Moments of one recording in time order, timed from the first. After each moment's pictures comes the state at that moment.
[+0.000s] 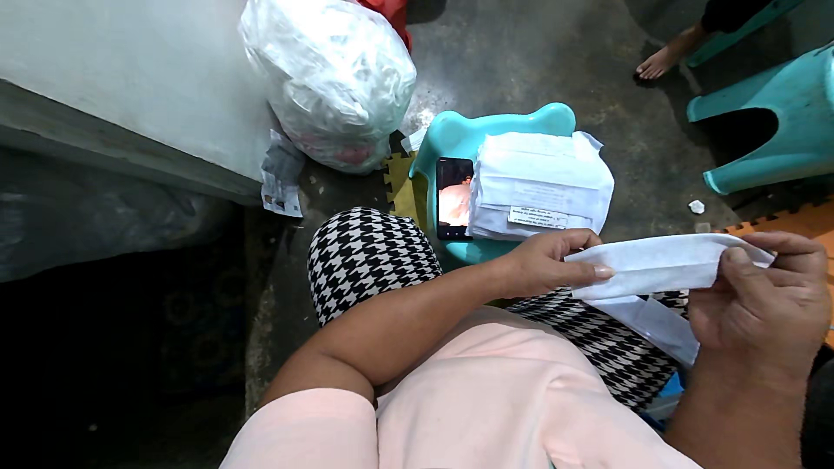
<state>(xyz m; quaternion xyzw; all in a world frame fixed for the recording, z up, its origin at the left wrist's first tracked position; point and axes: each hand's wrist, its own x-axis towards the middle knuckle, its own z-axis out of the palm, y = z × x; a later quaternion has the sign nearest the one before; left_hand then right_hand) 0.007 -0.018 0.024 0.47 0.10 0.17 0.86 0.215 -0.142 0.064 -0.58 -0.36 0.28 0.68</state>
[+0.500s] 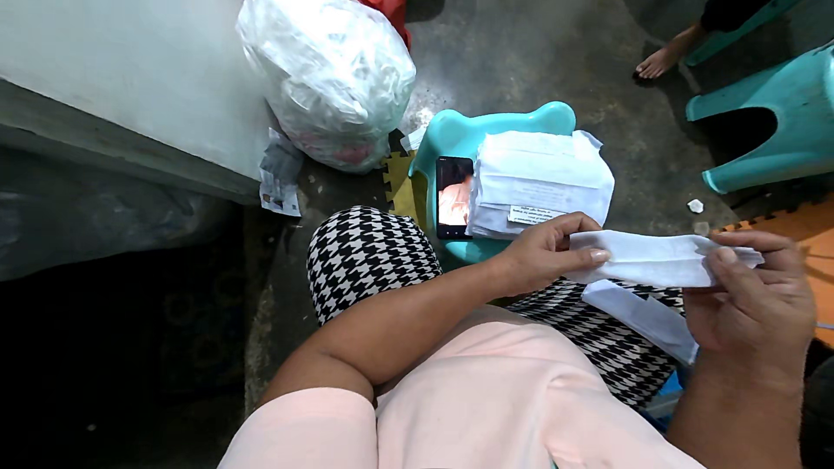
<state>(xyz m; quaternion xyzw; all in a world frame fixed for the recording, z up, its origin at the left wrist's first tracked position) 0.008 -0.019 0.026 0.44 0.12 0.23 0.86 0.216 -0.144 0.065 -0.58 -0.39 0.32 0.64</state>
